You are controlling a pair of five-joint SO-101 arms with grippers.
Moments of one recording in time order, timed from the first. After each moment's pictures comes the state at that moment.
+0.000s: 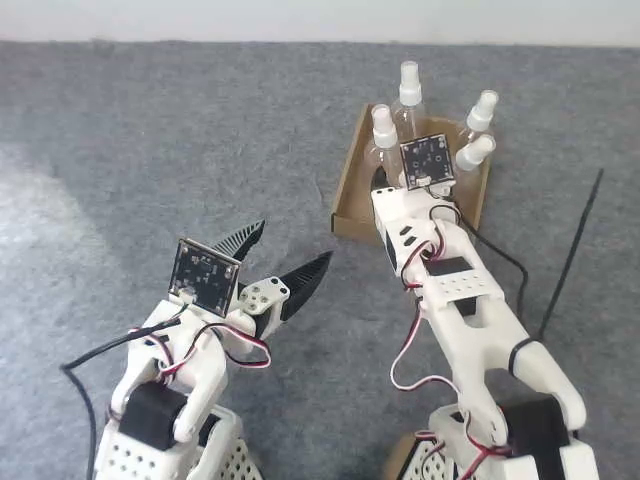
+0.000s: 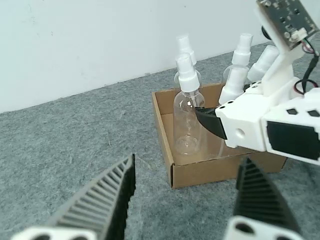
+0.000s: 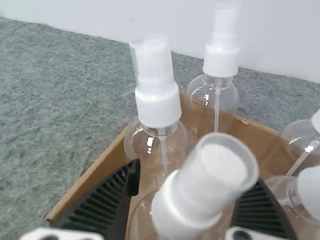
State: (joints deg) left arm 15.7 -91.4 72.5 53.0 1.3; right arm -15.5 -15.1 56.2 -7.4 3.0
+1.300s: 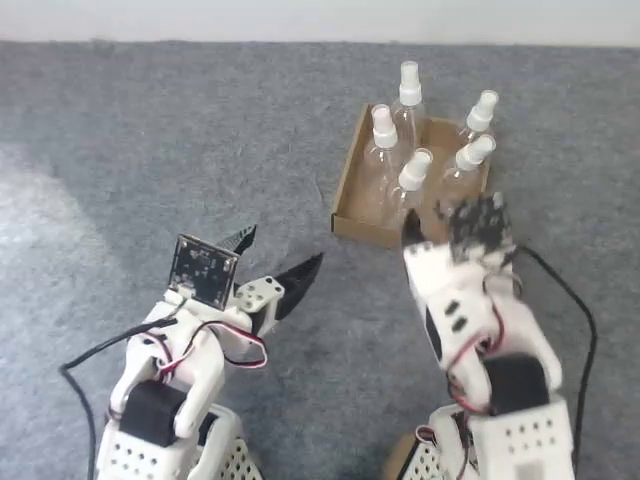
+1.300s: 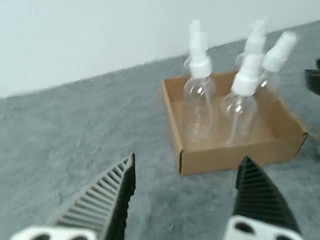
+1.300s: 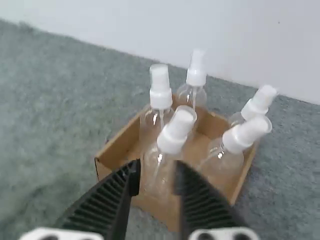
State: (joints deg) left arm 13.5 -91.1 73.3 54.9 1.3; right arm -15.5 -73.9 57.3 49.9 6.6
